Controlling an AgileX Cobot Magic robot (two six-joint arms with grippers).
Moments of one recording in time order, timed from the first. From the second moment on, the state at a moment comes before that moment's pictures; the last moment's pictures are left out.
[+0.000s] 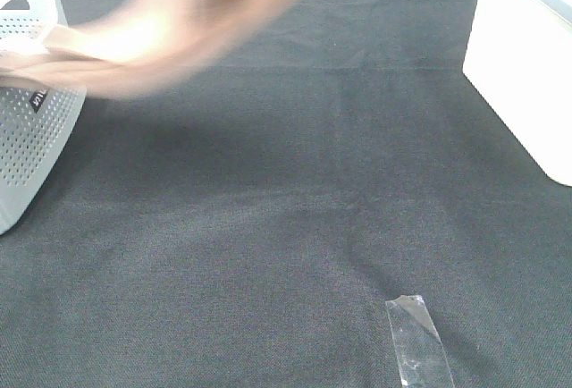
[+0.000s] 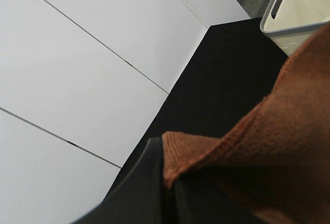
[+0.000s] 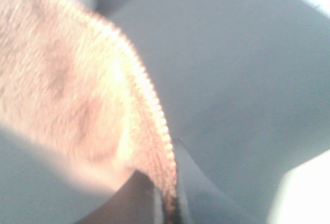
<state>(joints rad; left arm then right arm) -0.74 1.61 -2.09 0.34 0.82 0.50 0.43 1.56 -1.93 0.04 1.08 -0.34</state>
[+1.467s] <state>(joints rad) -0.38 1.94 -2.09 0.13 -0.28 0.60 0.38 1.99 -2.40 -0.29 0.27 -0.16</state>
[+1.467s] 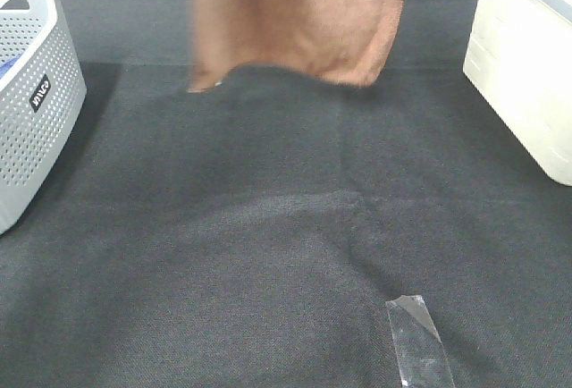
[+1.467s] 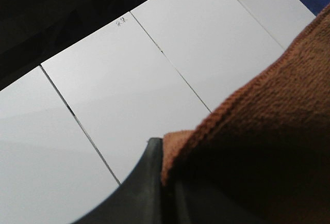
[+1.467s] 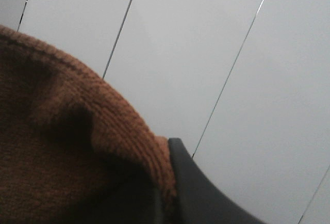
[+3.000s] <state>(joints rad) -0.27 2.40 -2.63 0.33 -0.16 0.42 0.32 2.17 -2.41 -0.13 0.03 -0.15</state>
